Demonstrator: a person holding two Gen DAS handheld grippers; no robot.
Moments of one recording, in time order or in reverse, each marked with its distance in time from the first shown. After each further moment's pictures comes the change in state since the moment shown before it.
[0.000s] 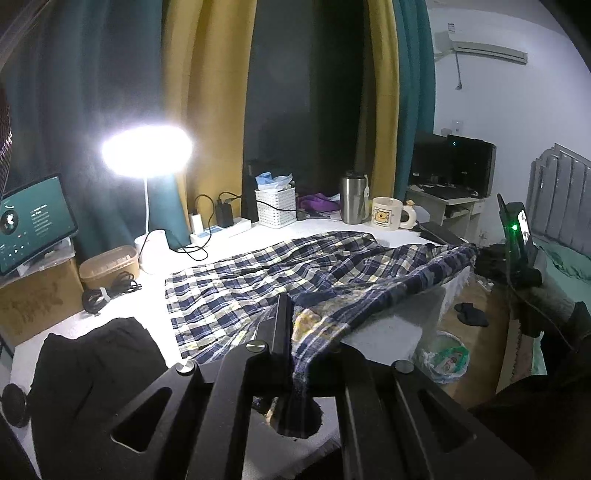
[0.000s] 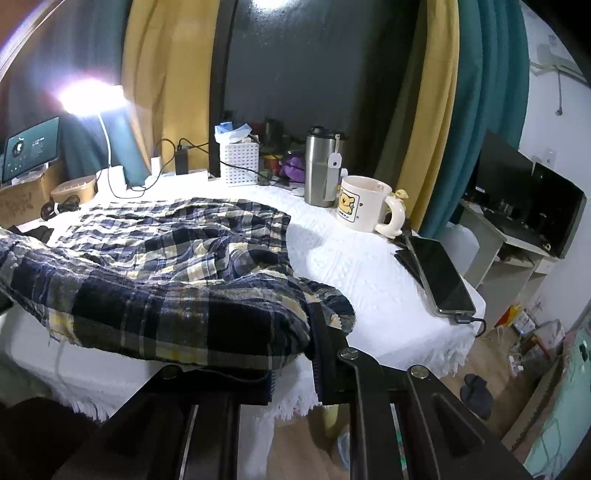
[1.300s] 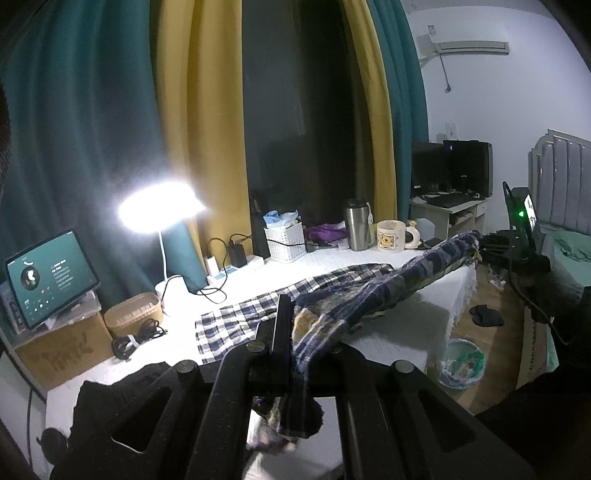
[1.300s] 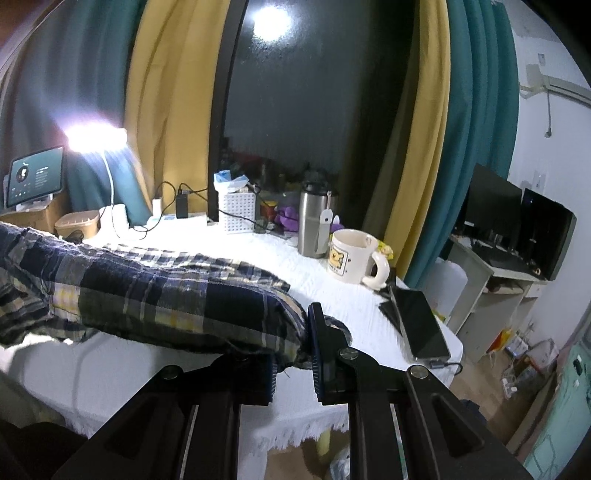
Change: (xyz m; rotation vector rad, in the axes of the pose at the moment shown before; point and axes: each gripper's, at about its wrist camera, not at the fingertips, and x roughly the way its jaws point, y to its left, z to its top) left arm -0.026 0.000 0.040 0.102 -0.096 0.055; right arm -0.042 0.000 0.048 -0.010 -0.127 -0.025
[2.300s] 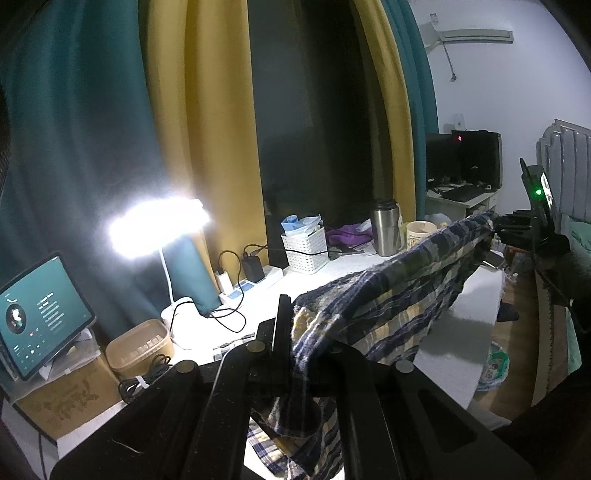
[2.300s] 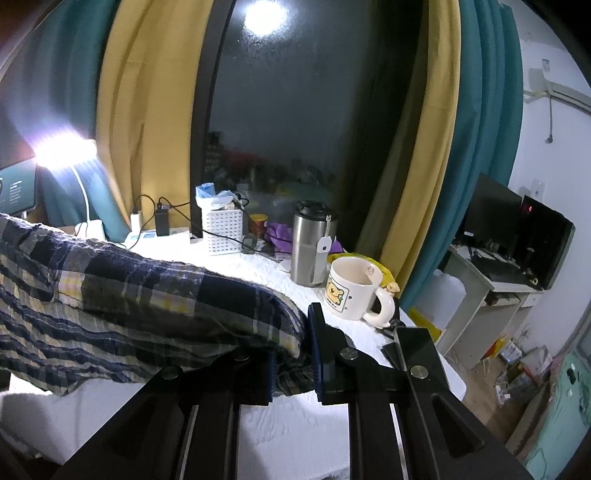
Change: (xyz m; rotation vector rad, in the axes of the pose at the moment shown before) left arm 0.077 0.048 0.039 0.042 0.026 0.006; right arm 0.068 0.001 0.068 -0.003 0.023 -0.034
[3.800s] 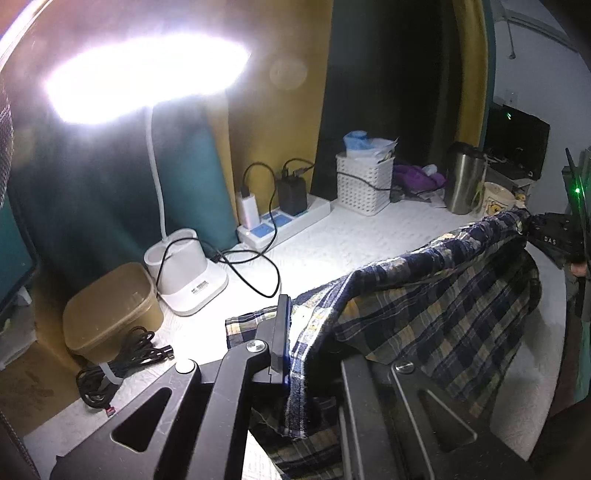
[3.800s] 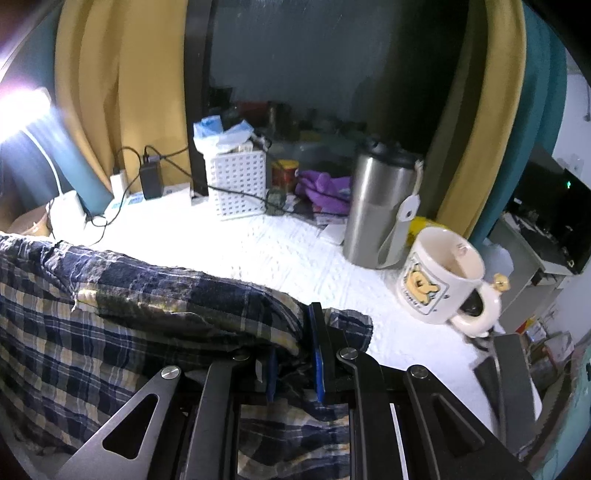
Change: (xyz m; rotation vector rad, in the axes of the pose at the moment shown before) left arm 0.170 0.089 -0.038 -0.158 0.274 0.014; right arm 0.181 0.049 0.013 0.007 0.215 0.081
